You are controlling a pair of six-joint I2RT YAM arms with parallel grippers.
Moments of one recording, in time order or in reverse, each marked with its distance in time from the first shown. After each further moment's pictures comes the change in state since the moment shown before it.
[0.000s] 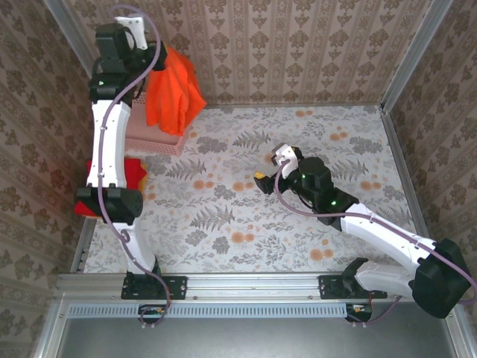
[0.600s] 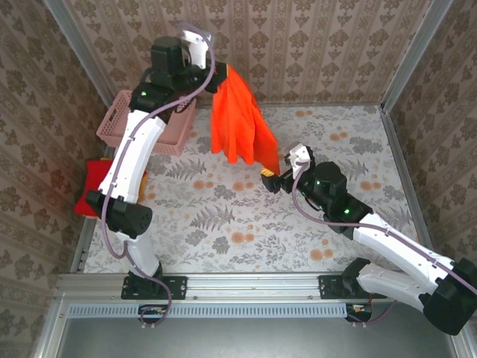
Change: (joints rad) left arm -0.298 -0.094 -0.220 0.056 0.086 0.014; right arm -0.003 -0.154 -0.031 0.006 0.023 0.069
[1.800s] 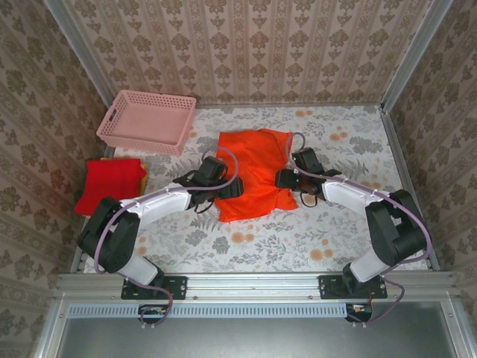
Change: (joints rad) left arm -0.265 -0.314 -1.319 0.365 -0.424 -0.500; right arm -0.233 0.584 0.151 -0.343 -0.095 0.564
